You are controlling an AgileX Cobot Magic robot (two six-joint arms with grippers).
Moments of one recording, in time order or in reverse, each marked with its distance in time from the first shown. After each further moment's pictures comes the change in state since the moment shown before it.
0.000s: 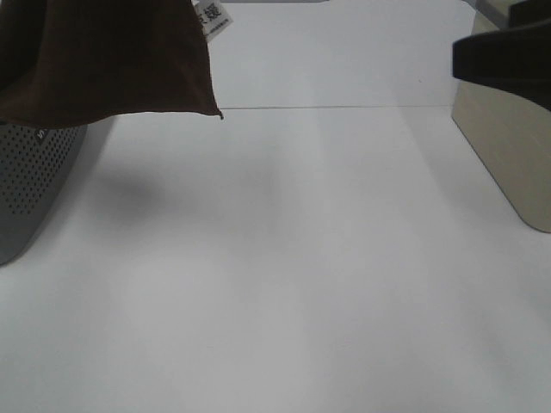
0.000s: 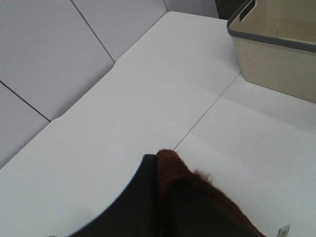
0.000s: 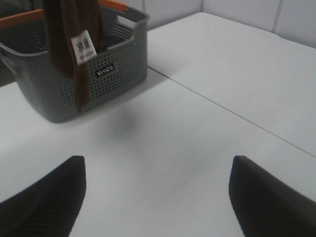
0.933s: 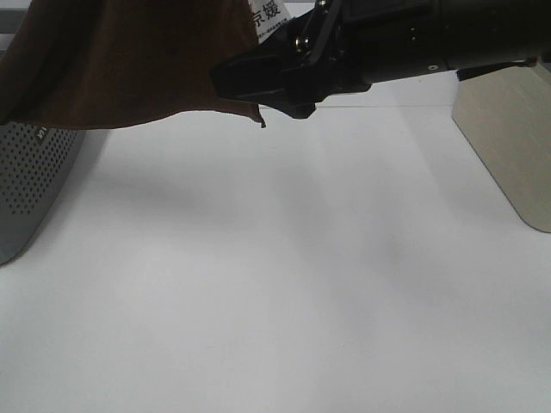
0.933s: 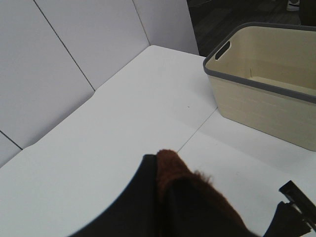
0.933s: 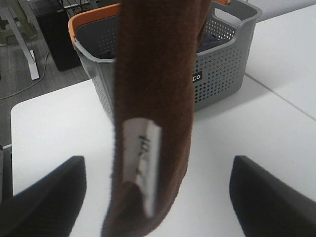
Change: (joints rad) left arm -0.042 0.027 0.000 -0.051 -0.107 -0.061; right arm 0.483 0.509 -0.257 0.225 -0.191 -0.174
